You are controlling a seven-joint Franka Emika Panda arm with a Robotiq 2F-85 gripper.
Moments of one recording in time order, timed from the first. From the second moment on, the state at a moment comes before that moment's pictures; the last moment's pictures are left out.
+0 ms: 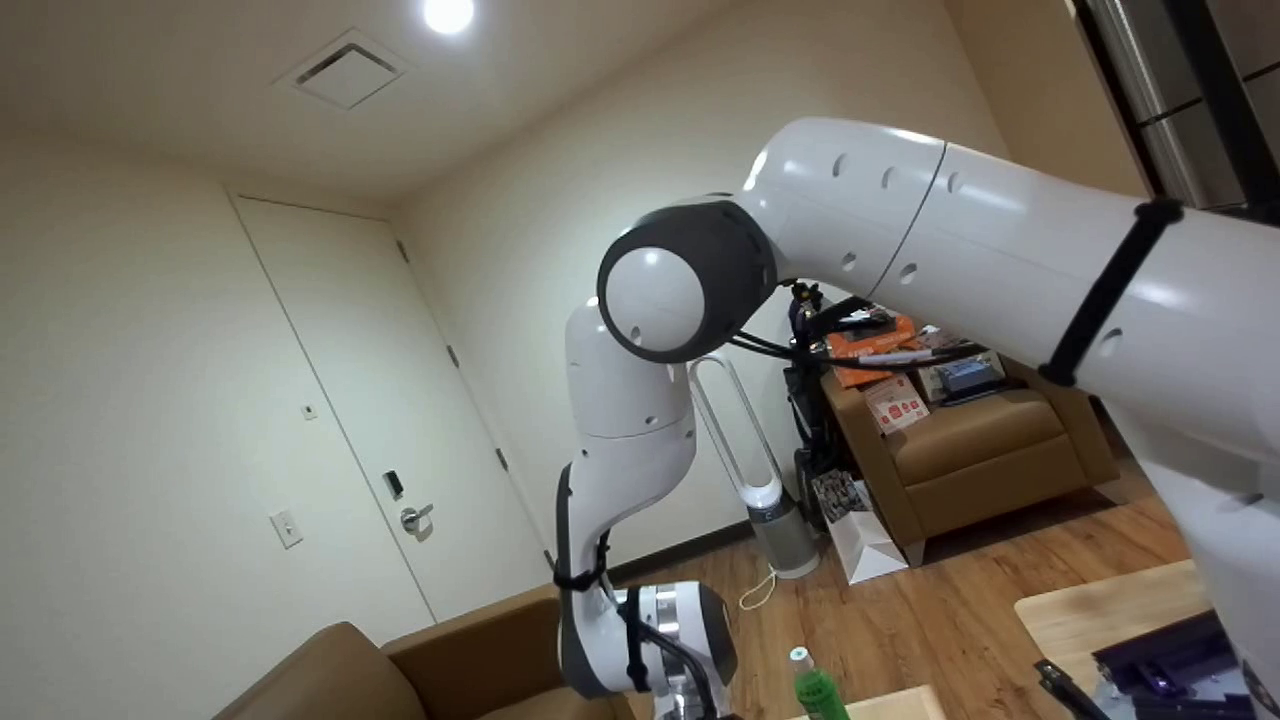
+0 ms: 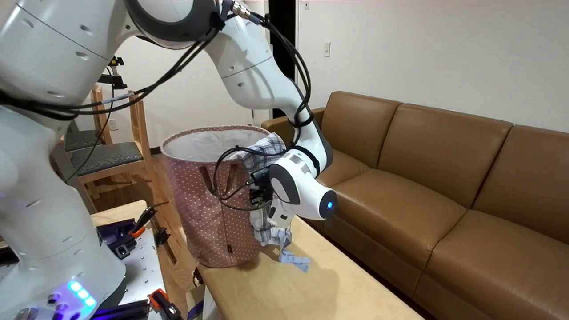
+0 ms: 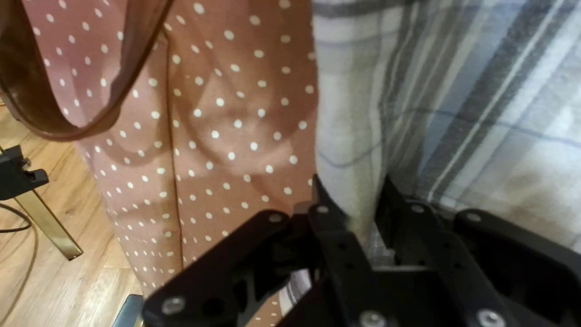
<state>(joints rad) -0.07 0.74 -0.17 -2.07 1.19 1.72 0.29</state>
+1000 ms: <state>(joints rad) -0.10 0.59 -0.25 -2.11 1.19 1.73 0.29</state>
